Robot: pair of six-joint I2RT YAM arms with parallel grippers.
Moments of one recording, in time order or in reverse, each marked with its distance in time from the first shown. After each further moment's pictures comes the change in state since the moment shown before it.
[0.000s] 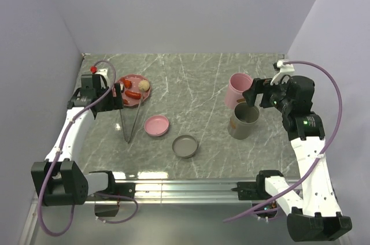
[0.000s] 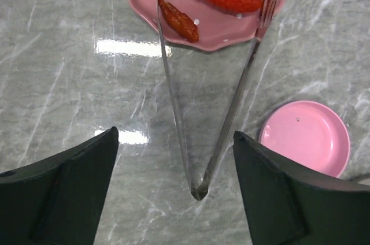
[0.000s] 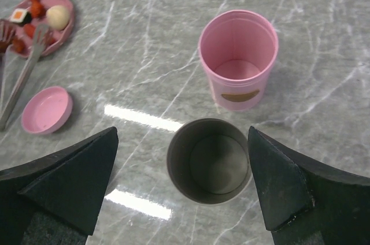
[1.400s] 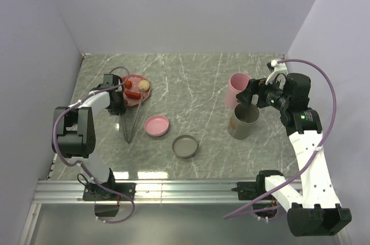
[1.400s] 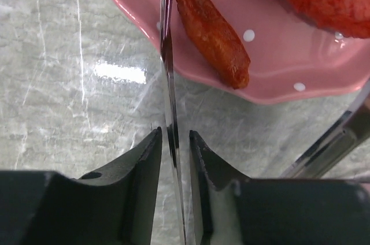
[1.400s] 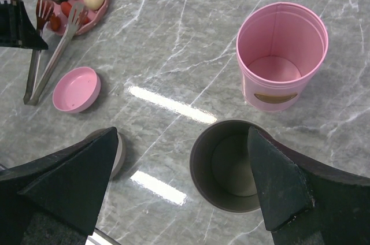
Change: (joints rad) left arm -0.058 0.489 0.037 0.148 -0.142 -0.128; right arm 0.000 0.047 -0.008 0.002 -0.168 -0.008
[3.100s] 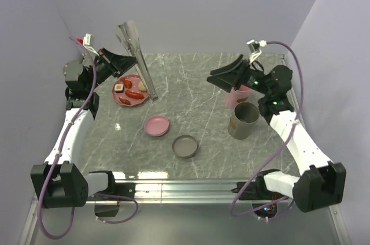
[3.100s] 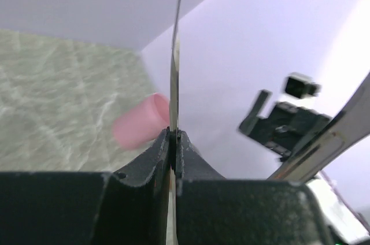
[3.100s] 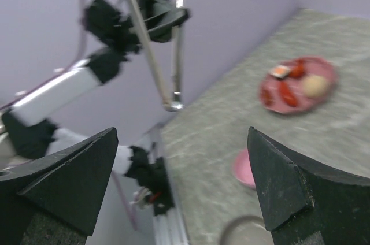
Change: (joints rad) left arm 0.056 -0.498 -0.008 0.782 0.882 -0.774; right arm 0.162 0.209 -0.104 1.012 -0.472 0.770
